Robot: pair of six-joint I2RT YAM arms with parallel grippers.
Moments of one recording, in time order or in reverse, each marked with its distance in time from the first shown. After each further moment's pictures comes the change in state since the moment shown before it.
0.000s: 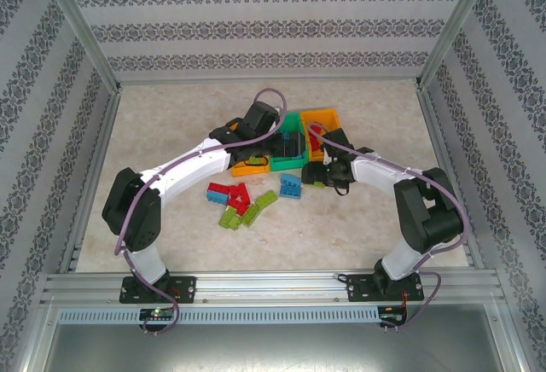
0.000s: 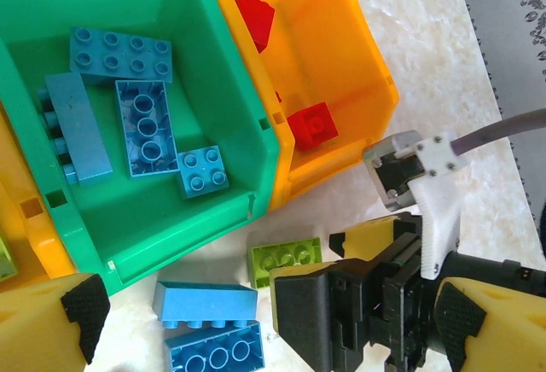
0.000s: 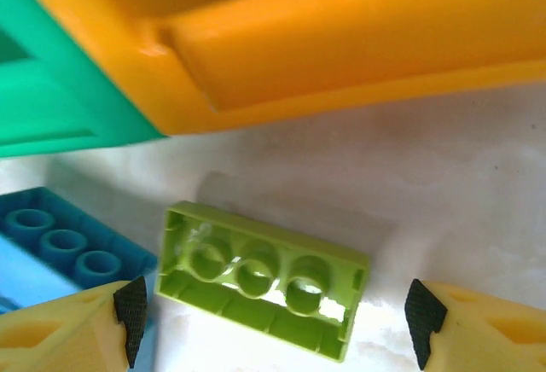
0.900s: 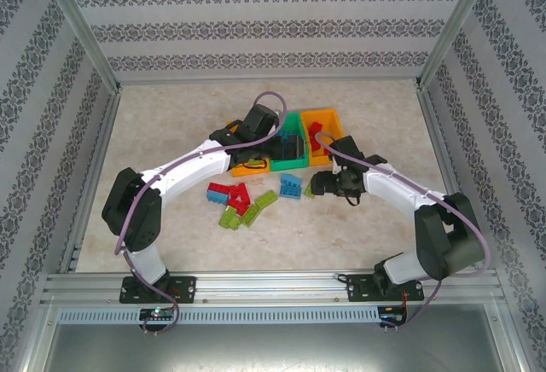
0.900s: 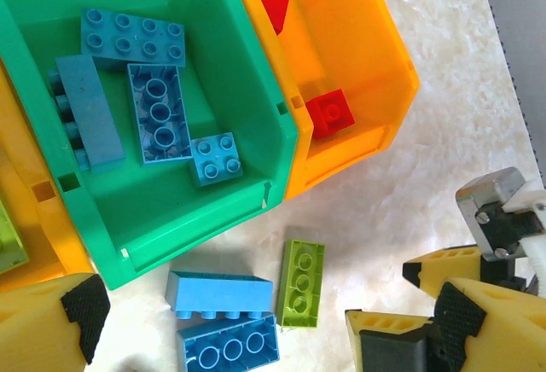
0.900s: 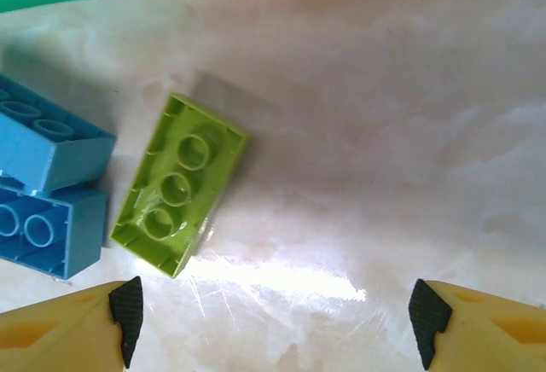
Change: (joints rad) left arm 0.000 -0.002 -0.026 0.000 -0.003 0.004; right arm 0.008 -0.204 -0.076 -0.150 0.048 -0.072
